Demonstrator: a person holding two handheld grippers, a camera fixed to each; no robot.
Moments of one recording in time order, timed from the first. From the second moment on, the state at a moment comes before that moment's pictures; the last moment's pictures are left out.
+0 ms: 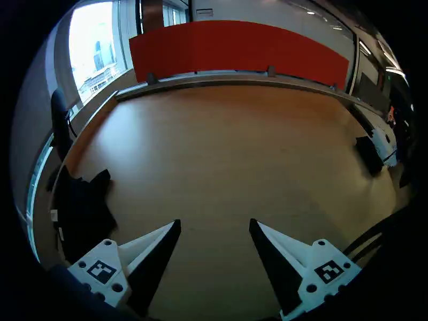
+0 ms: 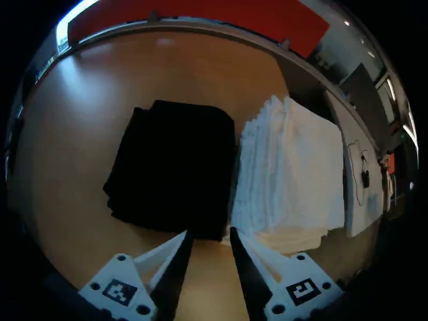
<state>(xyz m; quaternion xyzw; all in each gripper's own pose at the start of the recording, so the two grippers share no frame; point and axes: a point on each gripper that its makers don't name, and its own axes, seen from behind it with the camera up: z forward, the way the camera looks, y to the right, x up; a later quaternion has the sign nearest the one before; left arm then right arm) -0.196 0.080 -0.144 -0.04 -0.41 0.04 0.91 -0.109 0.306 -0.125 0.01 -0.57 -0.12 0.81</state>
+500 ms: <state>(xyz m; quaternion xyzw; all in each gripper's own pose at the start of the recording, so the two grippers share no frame) -0.189 0.080 -0.142 -0.05 -0.40 0.04 0.91 -0.097 0.275 -0.122 0.03 -0.55 -0.11 0.83</state>
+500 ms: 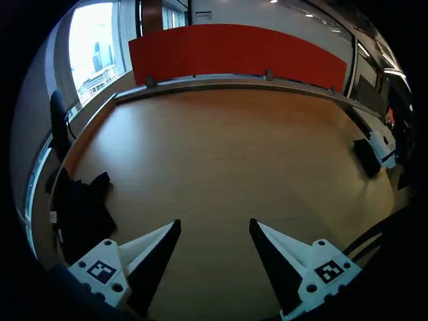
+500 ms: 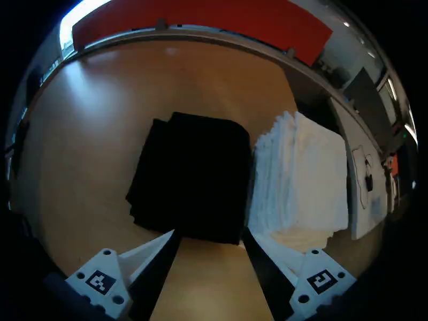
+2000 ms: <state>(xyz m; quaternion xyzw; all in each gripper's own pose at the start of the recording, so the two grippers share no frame) -0.121 0.059 -0.075 -0.05 -0.30 0.02 0.95 0.043 0.159 -0.074 -0.03 -0.25 0.05 0.97</state>
